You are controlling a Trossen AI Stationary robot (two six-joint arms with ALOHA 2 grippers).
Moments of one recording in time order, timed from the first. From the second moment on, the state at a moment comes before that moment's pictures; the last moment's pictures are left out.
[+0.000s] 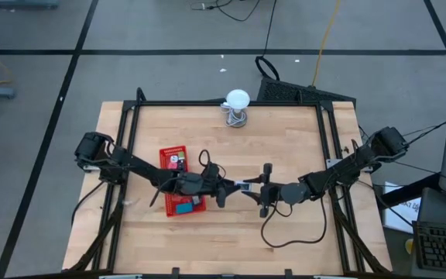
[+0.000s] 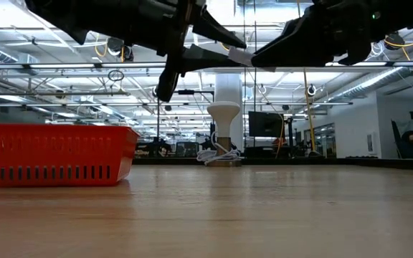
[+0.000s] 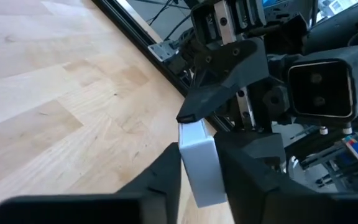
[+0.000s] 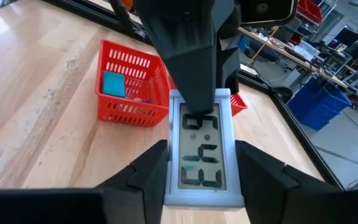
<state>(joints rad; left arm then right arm) -0.26 1.74 0.87 0.67 -0.34 -0.86 0.42 1.47 0.60 0.57 0.60 -0.25</state>
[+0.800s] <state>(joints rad) -0.52 1.41 0.87 0.08 -0.67 -0.50 0.44 1.46 0.60 0.50 0.60 -0.09</state>
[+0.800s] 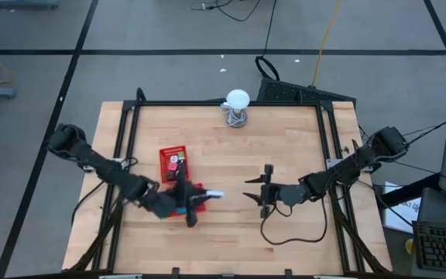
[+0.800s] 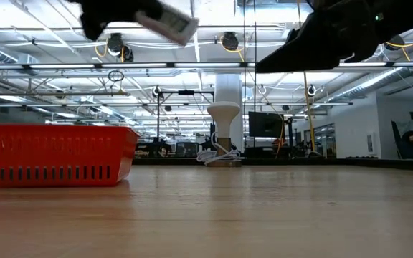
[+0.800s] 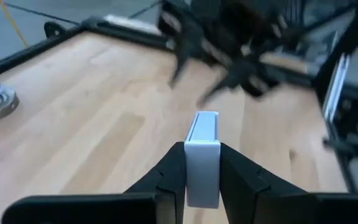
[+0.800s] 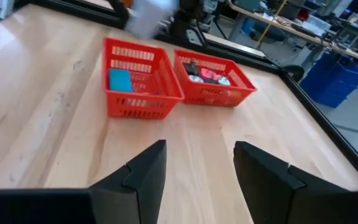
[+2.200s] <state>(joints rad) -0.82 1.40 0.54 -0.04 -0.96 -1.25 0.46 1.46 0.60 0.42 0.60 -0.07</state>
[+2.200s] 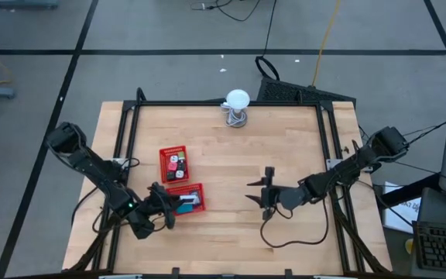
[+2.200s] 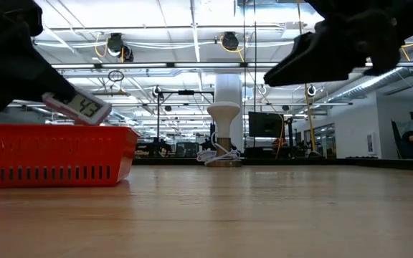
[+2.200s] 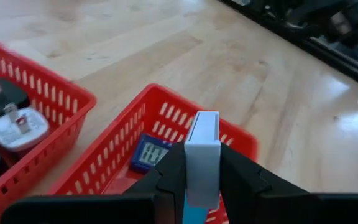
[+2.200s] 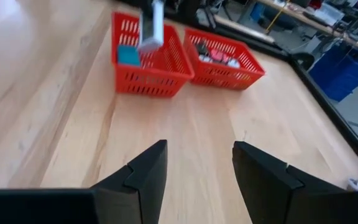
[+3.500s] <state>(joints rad) -0.64 1.33 0.54 -0.02 -0.71 -1.16 0.47 1.46 0.60 0.35 0.60 -0.05</state>
